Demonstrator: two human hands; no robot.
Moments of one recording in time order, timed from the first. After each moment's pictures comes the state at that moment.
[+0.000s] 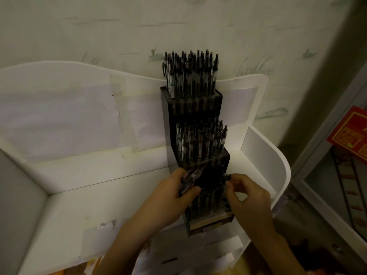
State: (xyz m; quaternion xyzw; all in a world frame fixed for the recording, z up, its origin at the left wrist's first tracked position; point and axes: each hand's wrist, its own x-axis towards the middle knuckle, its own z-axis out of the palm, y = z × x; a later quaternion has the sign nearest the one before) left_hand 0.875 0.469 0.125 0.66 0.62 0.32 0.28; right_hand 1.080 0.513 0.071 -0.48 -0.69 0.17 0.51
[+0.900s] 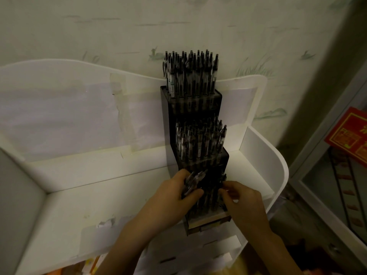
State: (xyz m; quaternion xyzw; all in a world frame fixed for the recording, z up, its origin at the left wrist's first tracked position) left_hand 0.883 0.464 0.128 0.68 0.60 0.32 0.28; right_hand 1.083 0.515 0.061 -0.55 -0.71 0.21 0.39
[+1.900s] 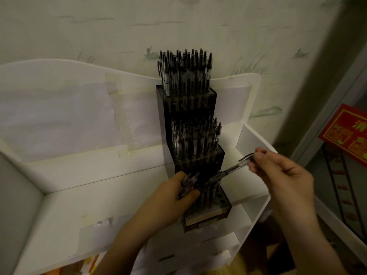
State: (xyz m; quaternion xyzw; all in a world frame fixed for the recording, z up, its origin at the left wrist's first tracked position) left_hand 0.884 0.462 0.120 0.68 0.61 0.30 0.28; right_hand 1.117 0.496 0.155 -0.45 -0.41 0.47 0.64
